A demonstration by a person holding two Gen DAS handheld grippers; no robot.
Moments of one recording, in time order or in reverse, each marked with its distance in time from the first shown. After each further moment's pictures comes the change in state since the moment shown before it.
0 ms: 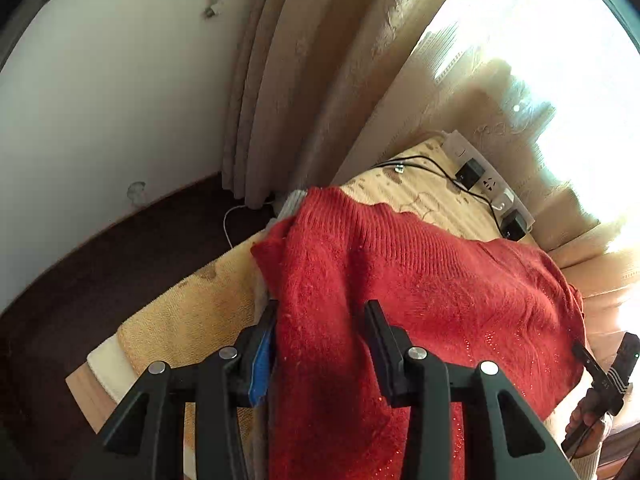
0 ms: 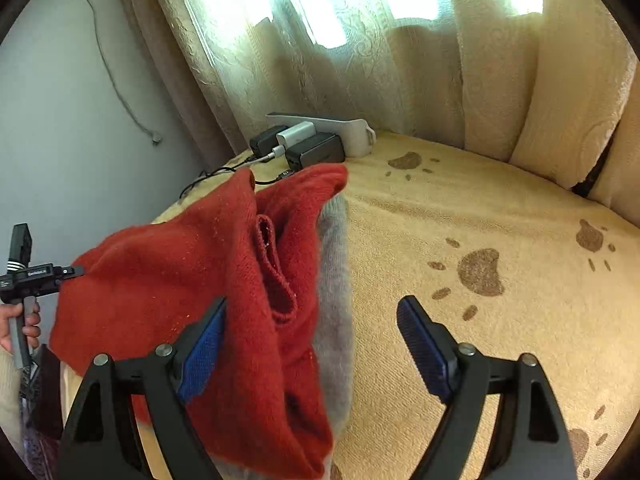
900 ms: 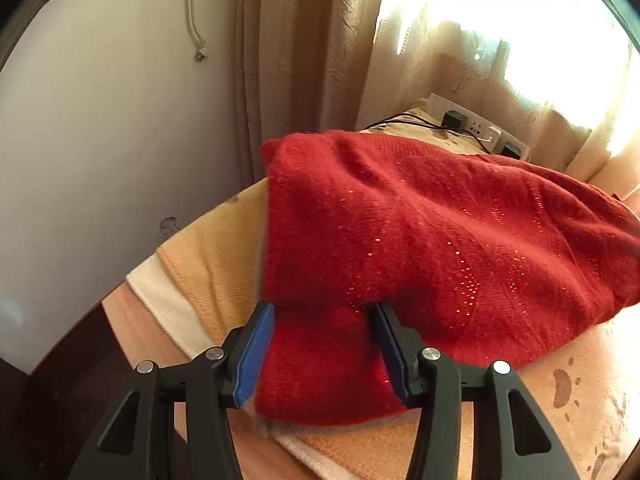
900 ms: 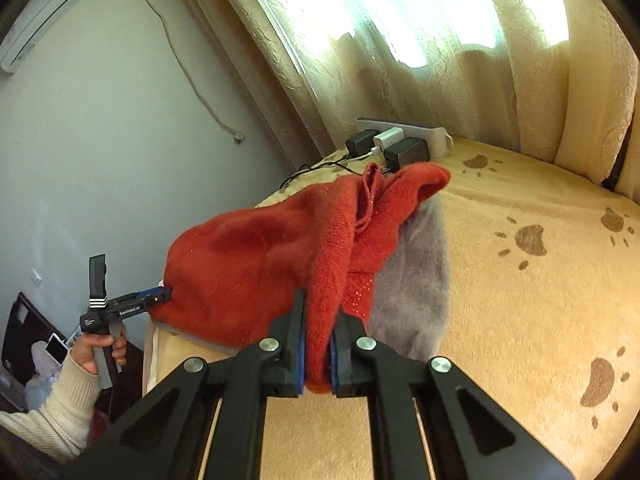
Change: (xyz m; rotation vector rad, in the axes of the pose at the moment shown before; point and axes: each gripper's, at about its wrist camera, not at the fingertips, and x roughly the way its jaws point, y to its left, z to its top) left arm -0.029 -0.023 -0.111 0.212 -0.079 0.160; right arm -0.071 0.048 -0.033 -0.038 0.028 0.243
